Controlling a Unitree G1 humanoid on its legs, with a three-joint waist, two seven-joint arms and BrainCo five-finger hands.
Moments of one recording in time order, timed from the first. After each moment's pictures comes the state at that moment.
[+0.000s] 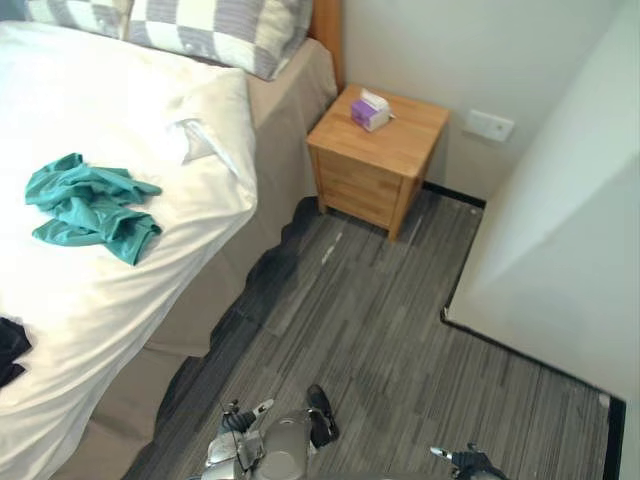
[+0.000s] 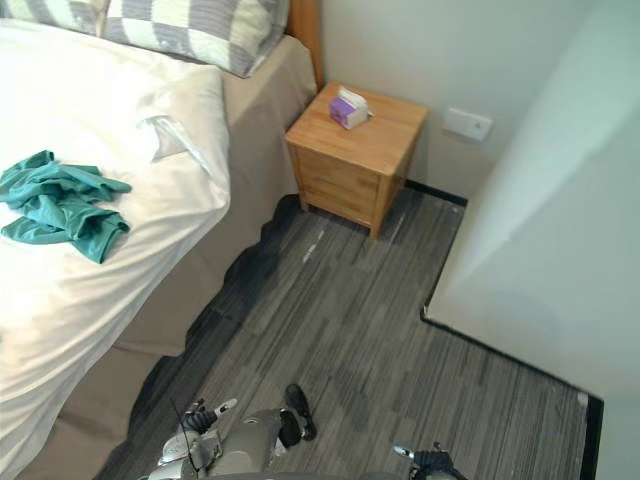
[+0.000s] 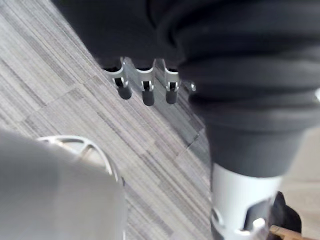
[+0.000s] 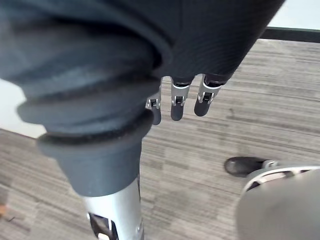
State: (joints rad) left arm 0.03 -0.02 0.40 0.94 0.03 -0.01 0.11; right arm 0.05 -0.03 -0.36 1.05 -0.09 0.05 -0.13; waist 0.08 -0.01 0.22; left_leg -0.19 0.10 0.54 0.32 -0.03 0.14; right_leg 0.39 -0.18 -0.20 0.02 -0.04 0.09
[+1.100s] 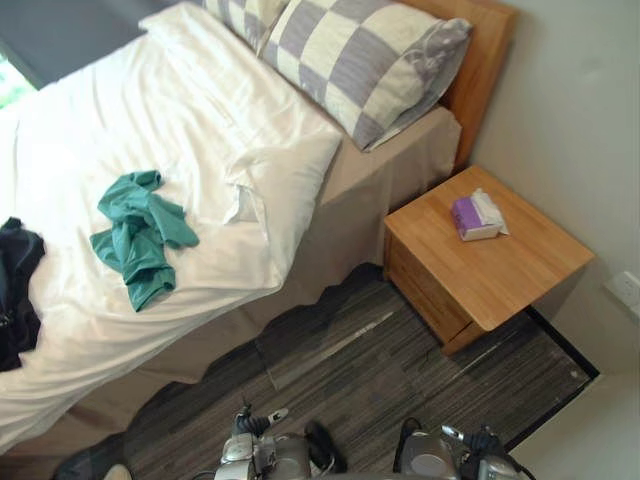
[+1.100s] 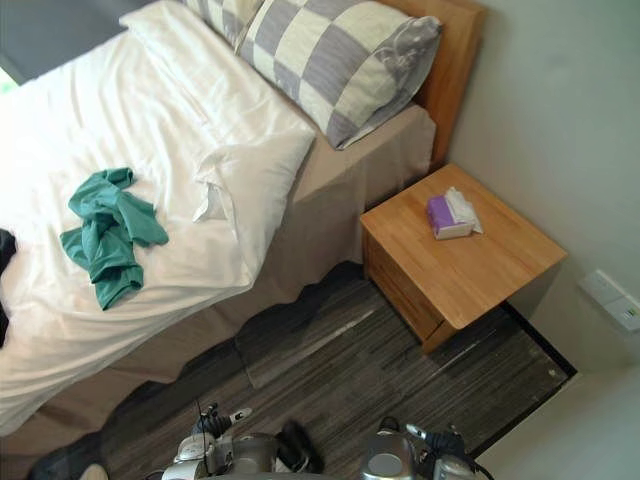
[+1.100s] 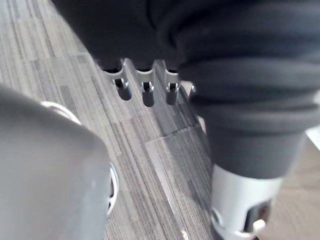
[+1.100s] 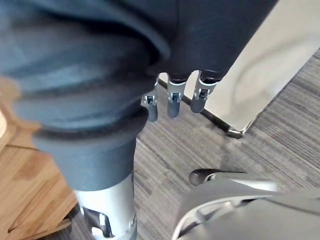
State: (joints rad) left arm 0.02 -0.05 0.27 0.96 0.10 0.02 0.18; right arm 0.02 -0.09 -0.41 1.01 -0.05 0.05 -0.16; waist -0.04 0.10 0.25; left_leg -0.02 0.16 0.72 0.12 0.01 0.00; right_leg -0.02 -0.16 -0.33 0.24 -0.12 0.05
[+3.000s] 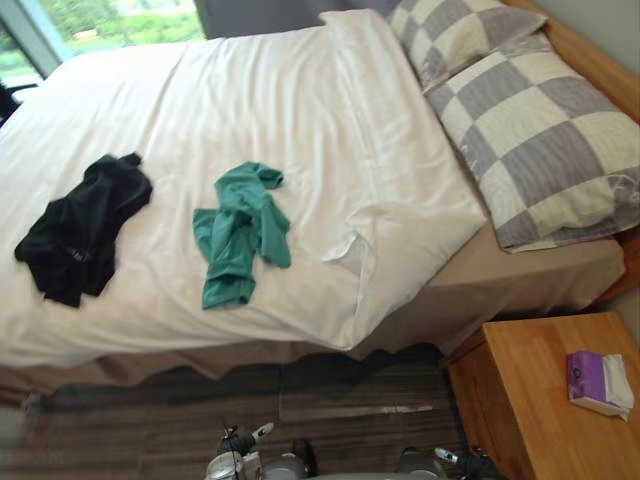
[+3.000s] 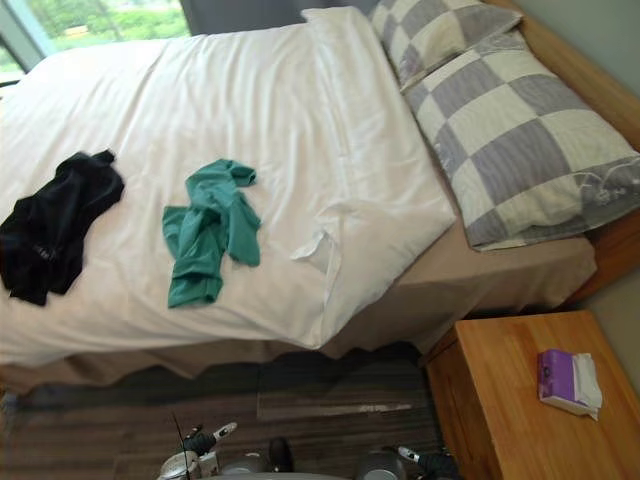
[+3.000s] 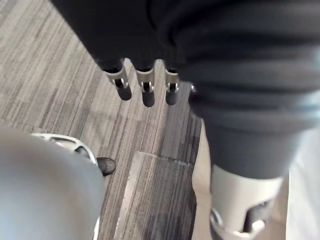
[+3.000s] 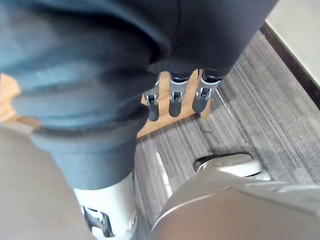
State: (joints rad) left arm 0.07 0.03 0.26 0.99 0.01 0.04 0.13; right arm 0.09 -0.04 -0.35 0.98 -0.03 0.04 -0.13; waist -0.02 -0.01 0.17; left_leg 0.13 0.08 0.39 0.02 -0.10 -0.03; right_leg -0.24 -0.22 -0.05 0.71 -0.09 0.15
